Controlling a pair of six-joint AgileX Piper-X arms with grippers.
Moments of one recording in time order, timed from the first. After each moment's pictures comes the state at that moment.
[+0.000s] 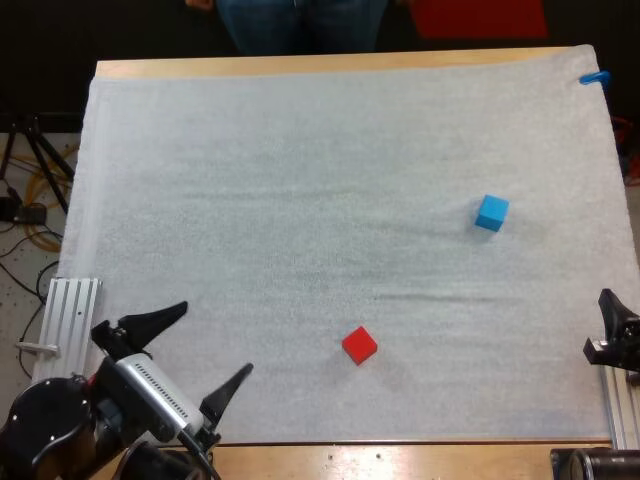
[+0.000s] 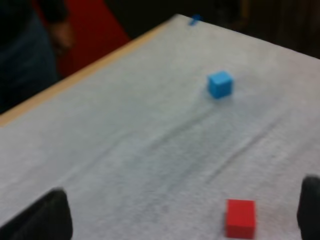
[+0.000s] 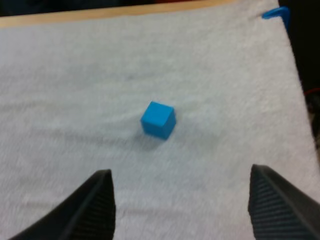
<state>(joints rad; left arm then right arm) -0.46 0.33 -0.93 1.10 0.26 -1.59 0.00 0.41 -0.90 1.14 -0.11 -1.84</state>
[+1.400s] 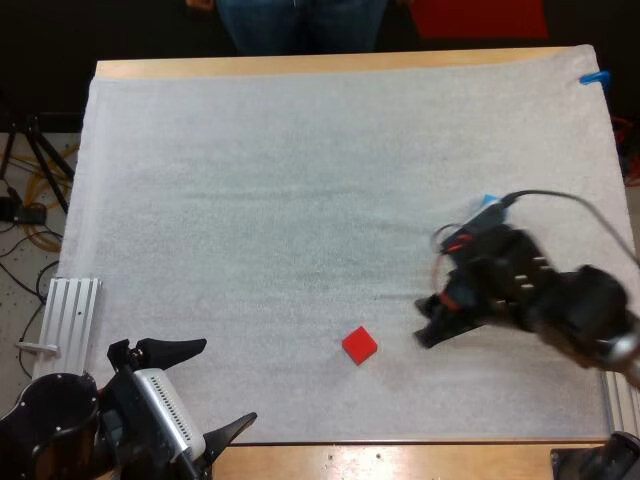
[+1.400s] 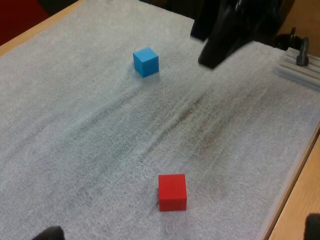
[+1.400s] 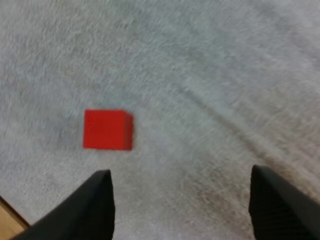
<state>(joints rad) -0.53 0.39 -1.03 1.33 0.35 -1.57 0.79 1.14 -1.06 1.04 -0.02 -1.78</state>
